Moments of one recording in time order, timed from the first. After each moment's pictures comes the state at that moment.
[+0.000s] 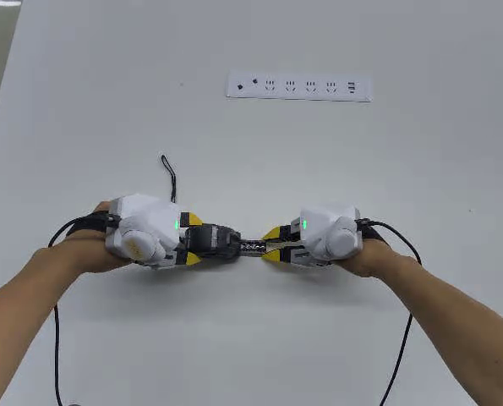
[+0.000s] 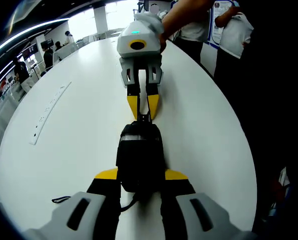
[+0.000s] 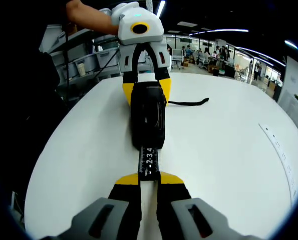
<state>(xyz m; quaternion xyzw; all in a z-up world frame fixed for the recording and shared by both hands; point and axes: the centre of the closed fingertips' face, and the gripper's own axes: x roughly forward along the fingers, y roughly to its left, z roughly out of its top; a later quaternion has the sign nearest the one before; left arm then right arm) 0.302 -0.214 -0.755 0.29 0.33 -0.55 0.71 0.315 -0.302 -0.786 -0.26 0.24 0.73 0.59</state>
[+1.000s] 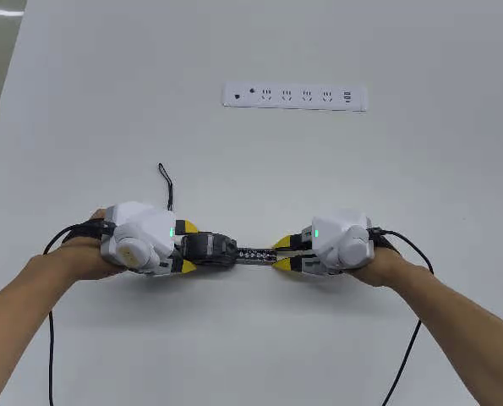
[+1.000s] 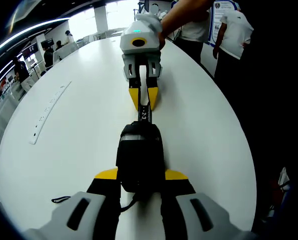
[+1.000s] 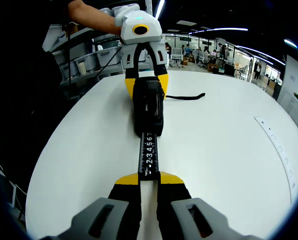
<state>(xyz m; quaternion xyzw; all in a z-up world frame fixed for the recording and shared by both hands) 0.301 -0.215 -0.755 0.29 0.33 -0.55 0.71 0.319 -0.329 -0.786 -0.26 0.24 0.72 0.59</state>
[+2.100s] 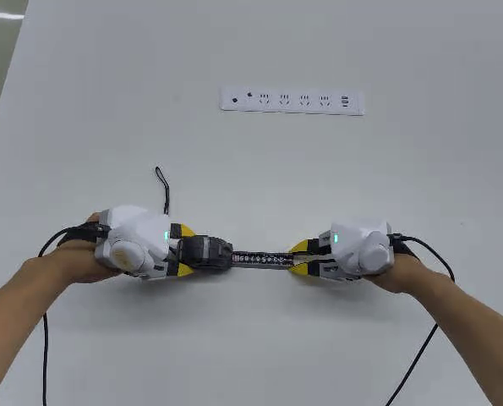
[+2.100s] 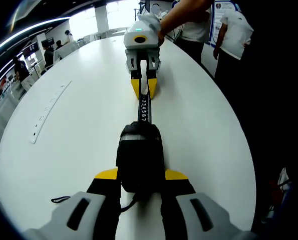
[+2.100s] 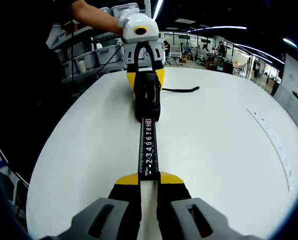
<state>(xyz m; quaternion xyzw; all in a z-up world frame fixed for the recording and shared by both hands) 0.301 -0.216 -0.756 0.29 0.33 -0.55 0.71 0.327 -0.365 -0.786 -0.27 0.25 0.72 0.59</state>
